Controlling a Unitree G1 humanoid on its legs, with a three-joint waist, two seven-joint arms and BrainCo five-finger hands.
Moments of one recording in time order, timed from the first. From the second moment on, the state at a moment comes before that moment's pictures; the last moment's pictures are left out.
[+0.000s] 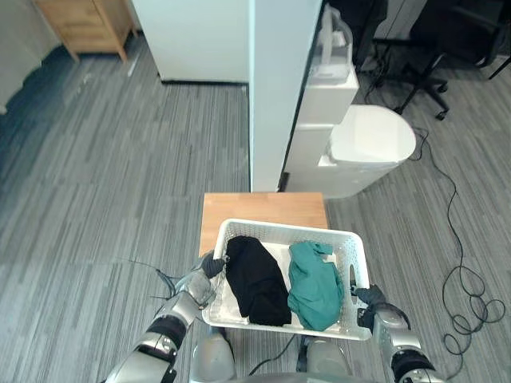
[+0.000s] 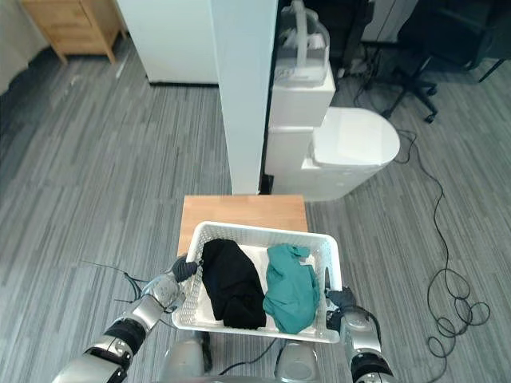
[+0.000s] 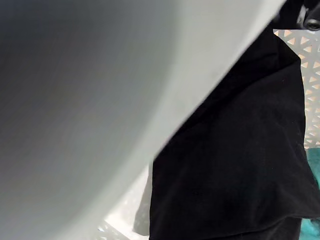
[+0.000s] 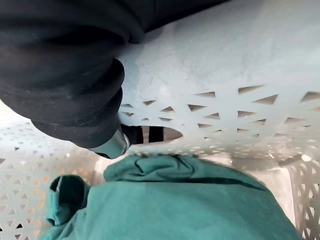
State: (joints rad) left arm -0.24 0.22 -0.22 0.81 0.49 0.00 0.06; right arm -0.05 -0.17 -0.13 0.71 0.10 0.11 -0.06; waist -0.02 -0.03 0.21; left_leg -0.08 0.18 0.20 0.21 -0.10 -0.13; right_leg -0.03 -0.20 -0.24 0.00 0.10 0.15
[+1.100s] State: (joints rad) left arm -0.02 0.08 -0.19 0.22 0.41 0.03 0.07; right arm 0.28 -0.04 -0.35 0.18 0.15 0.07 -0.04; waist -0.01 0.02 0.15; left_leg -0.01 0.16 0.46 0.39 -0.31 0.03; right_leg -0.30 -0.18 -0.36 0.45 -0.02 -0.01
